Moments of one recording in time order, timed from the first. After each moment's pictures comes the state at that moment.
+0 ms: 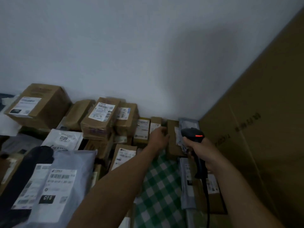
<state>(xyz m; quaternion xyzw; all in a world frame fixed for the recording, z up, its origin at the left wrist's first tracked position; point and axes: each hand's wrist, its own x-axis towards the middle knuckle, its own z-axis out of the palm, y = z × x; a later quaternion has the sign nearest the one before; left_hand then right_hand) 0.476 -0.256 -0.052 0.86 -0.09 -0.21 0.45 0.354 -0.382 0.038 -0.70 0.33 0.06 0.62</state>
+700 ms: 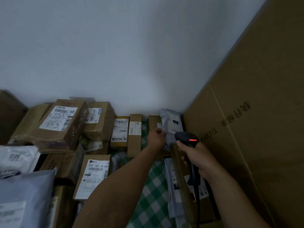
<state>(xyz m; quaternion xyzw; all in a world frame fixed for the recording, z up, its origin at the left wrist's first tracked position) 0.486 -0.354 -0.120 0.80 0.01 -0.27 0.54 0.352 -0.437 -0.020 -0.65 0.42 0.05 0.63</state>
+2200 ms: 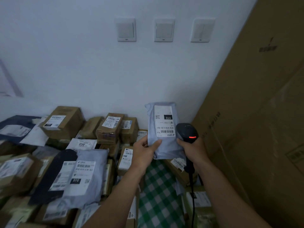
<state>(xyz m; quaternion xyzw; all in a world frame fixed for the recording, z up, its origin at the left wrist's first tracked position) 0.310 -0.163 0.070 0.67 -0.06 -0.11 0.73 0.257 -0.337 0.085 -0.66 0.31 -0.13 0.67</state>
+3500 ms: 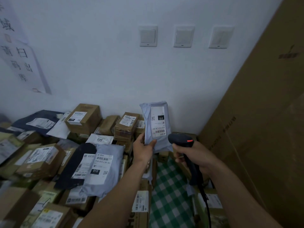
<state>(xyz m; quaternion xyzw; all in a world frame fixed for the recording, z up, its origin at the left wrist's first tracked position) 0.334 -0.113 0.054 0.72 0.03 -0.03 0.70 0.230 -0.280 0.134 -0.70 0.19 0.09 0.68</state>
